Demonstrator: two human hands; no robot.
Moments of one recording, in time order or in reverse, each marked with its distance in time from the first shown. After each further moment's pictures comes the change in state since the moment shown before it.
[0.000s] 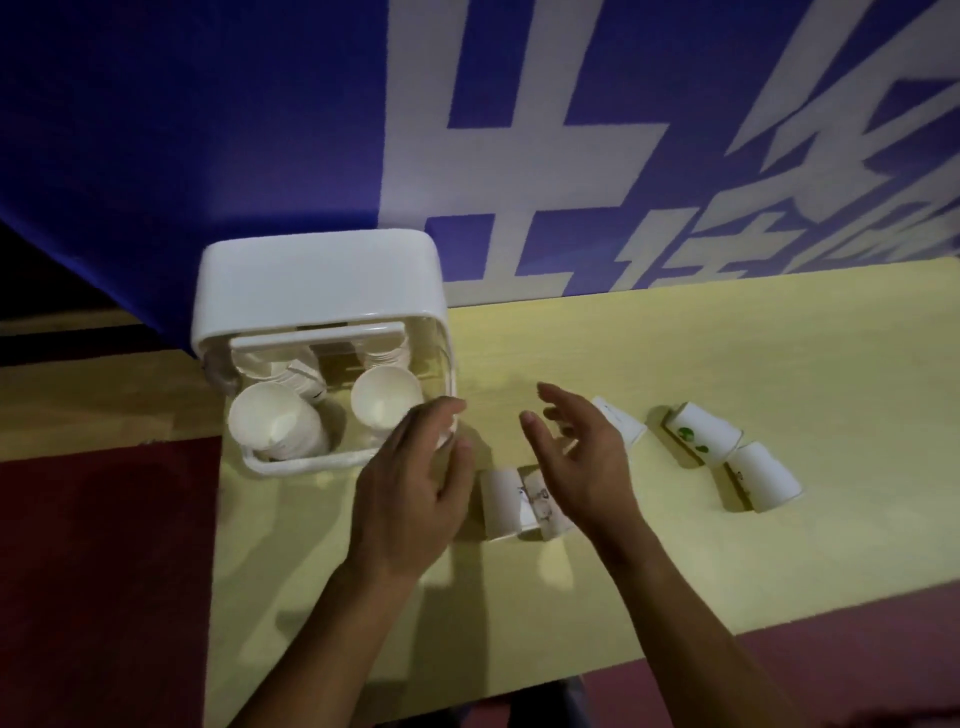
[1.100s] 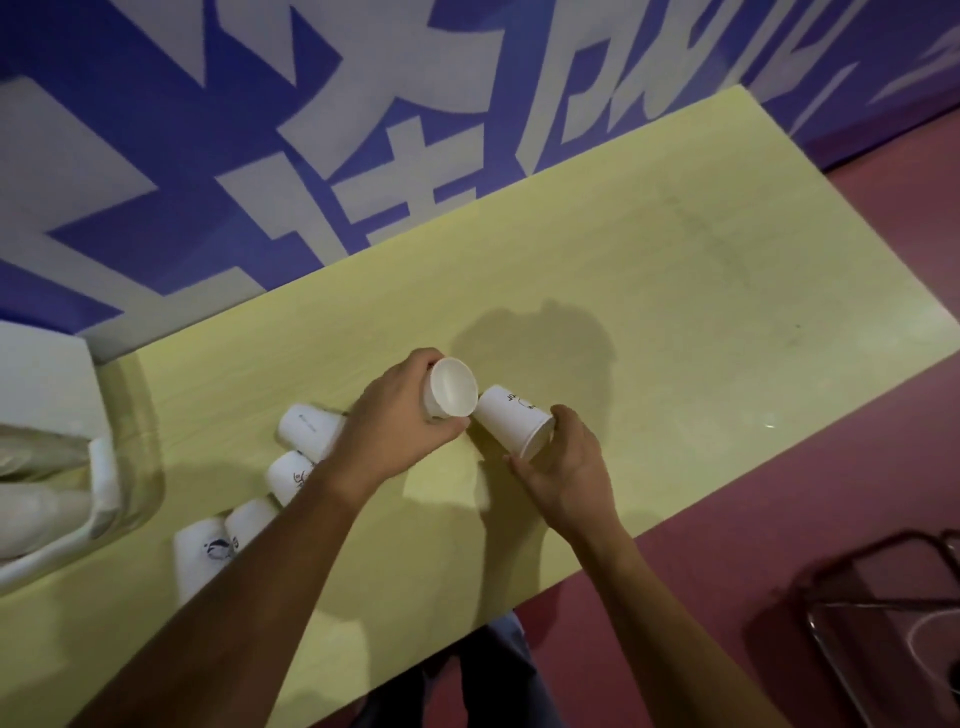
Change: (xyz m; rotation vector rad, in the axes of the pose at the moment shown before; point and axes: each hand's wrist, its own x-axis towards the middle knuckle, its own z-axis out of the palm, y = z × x) left_hand 0.065 0.136 0.351 0.171 -0.623 0.048; right_hand -0.013 0.301 -0.234 -0.147 0.063 0.377
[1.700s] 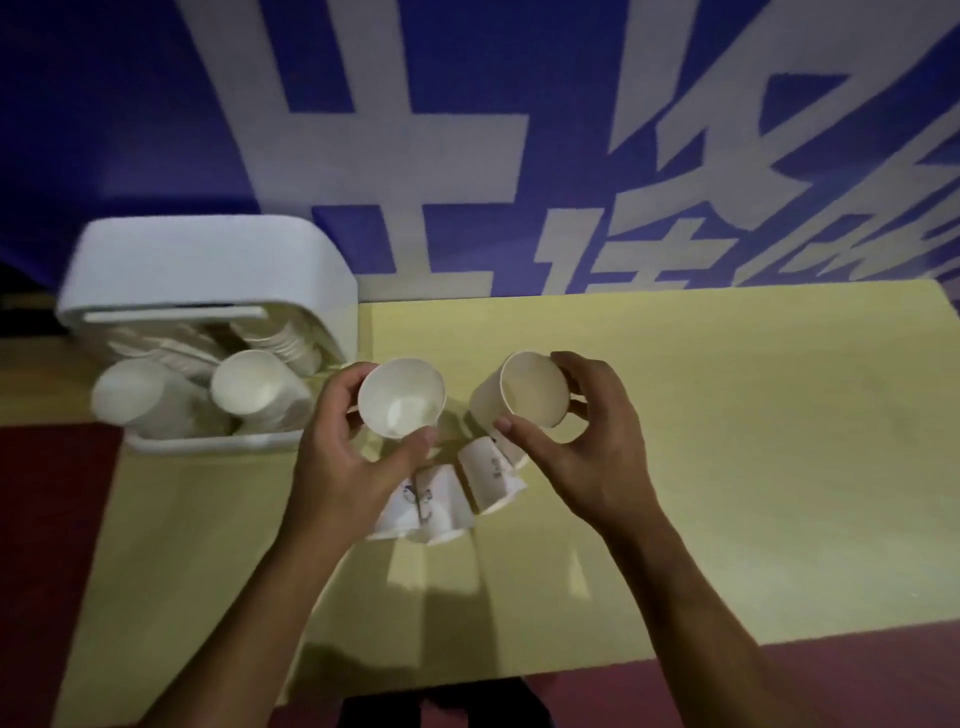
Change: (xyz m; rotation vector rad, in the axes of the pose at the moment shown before) left_hand -0.192 -0.098 -0.162 -0.580 0.684 -0.234; right_hand -0.053 -0.254 0.042 0.208 -0.070 -0.608
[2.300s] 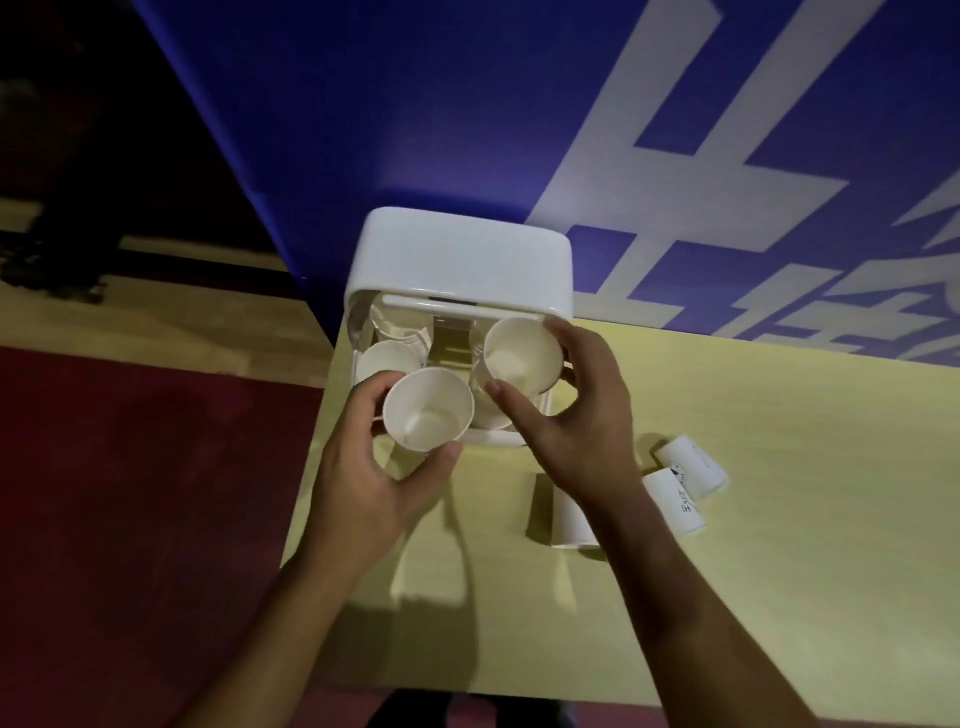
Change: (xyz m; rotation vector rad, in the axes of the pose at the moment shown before) left_hand -0.002 -0.061 -0.225 0.029 0.139 0.047; right_hand 0.014 -0.159 0.226 0.027 -0.040 -0.188
